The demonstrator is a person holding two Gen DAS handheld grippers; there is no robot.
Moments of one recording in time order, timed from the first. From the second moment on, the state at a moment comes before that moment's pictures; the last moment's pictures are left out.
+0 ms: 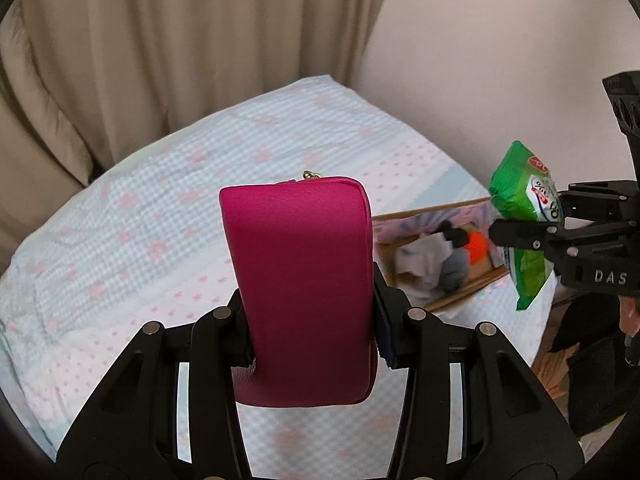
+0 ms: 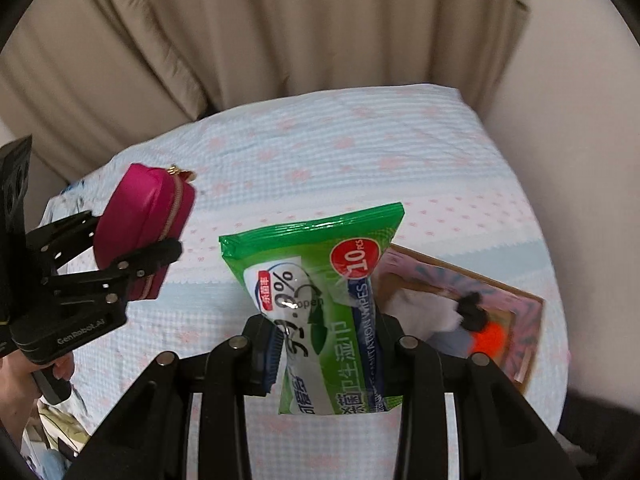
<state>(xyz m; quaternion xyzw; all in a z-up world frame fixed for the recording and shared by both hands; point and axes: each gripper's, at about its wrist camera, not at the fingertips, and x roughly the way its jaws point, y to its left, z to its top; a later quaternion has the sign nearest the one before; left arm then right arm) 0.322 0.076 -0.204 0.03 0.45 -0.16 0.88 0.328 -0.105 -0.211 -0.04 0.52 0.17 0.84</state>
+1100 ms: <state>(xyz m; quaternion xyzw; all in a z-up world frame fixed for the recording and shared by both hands) 0.413 -0.182 -0.384 0.02 0.58 -0.15 0.80 0.415 -0.362 -0.385 0.09 0.64 0.08 0.76</state>
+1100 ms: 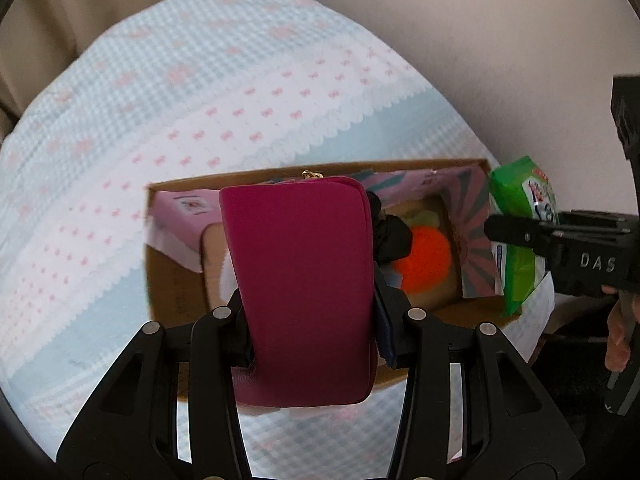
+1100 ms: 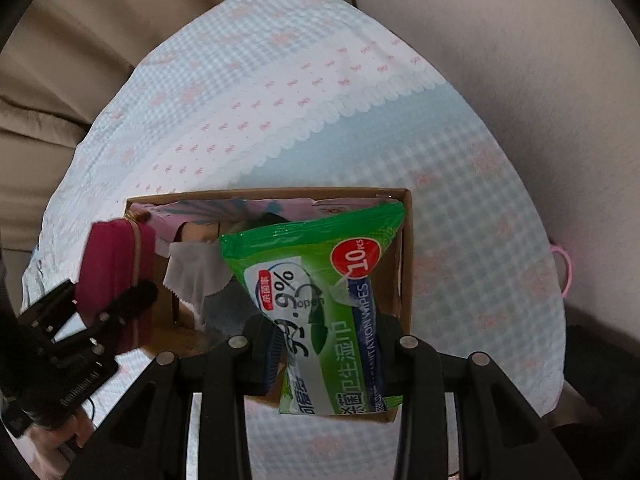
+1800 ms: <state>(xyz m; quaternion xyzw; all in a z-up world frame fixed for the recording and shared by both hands) 0.408 -0.164 -0.370 0.03 0.59 -0.13 0.80 0.427 -0.355 -0.380 0.08 0.62 0.09 0.78</state>
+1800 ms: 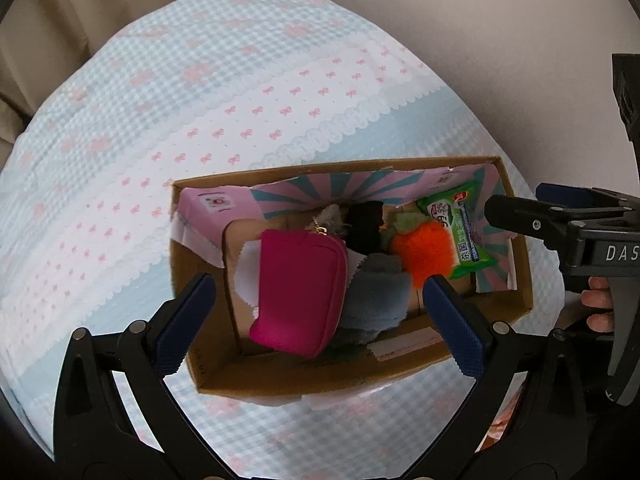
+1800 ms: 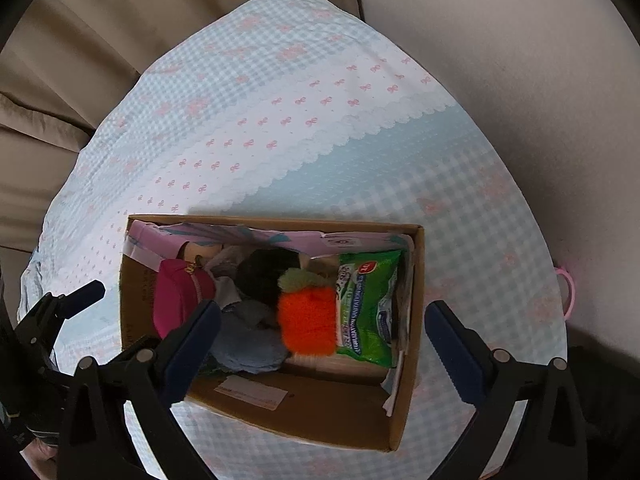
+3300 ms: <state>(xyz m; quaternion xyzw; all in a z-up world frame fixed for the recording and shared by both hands) 0.116 0.019 -0.046 -0.01 0.24 -0.11 0.96 0.106 -0.216 -0.061 0.02 0.26 -0.02 0.97</state>
